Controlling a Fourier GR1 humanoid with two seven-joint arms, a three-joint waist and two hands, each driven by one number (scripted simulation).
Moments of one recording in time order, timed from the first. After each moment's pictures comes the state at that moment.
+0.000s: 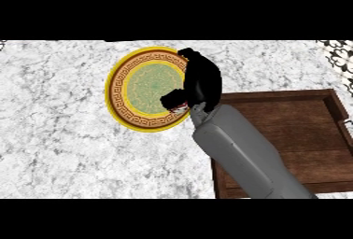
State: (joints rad) left arm 0.83 0.17 0.25 -1.91 -0.13 -0.27 0.15; right arm -0.86 -0.02 0.46 -1.21 0.70 -0.33 0.99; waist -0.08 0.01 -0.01
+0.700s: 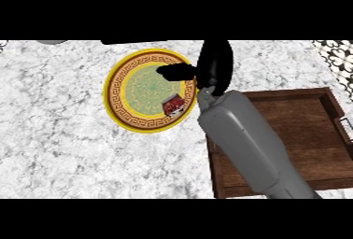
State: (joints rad) left arm 0.78 0.15 0.32 -1.85 -0.13 -0.33 0.14; right arm -0.90 0.00 0.30 -1.21 0.69 -0.60 0.91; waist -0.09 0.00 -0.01
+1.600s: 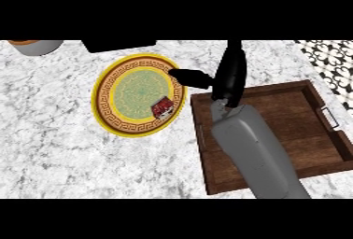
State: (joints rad) left arm 0.80 0.06 0.43 -1.82 -0.09 -0.38 0.11; right arm -0.76 0.00 0.27 -1.30 0.66 -0.73 0.79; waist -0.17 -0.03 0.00
